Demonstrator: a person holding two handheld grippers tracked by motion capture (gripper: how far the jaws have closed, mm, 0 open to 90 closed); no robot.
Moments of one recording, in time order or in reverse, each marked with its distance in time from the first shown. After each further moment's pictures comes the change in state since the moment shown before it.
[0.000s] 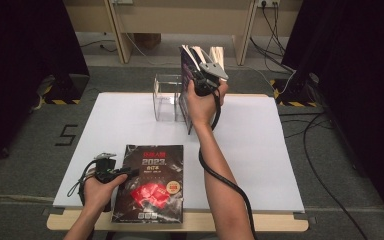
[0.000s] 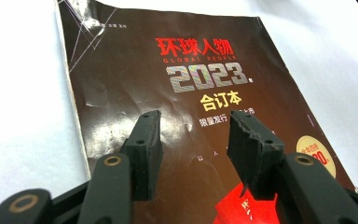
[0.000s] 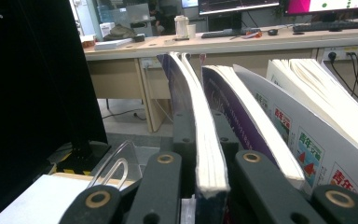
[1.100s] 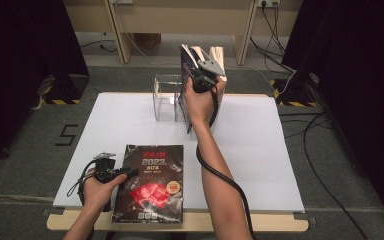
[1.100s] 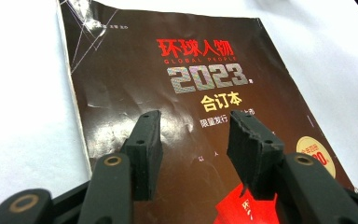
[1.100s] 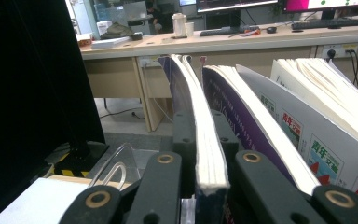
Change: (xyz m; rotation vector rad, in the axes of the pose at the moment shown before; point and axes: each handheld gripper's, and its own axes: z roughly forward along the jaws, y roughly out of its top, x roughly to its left) left arm 0.001 0.001 -0.001 -0.002 -0.002 -0.002; right arm 0.002 0.002 0.013 0.009 -0.010 -0.001
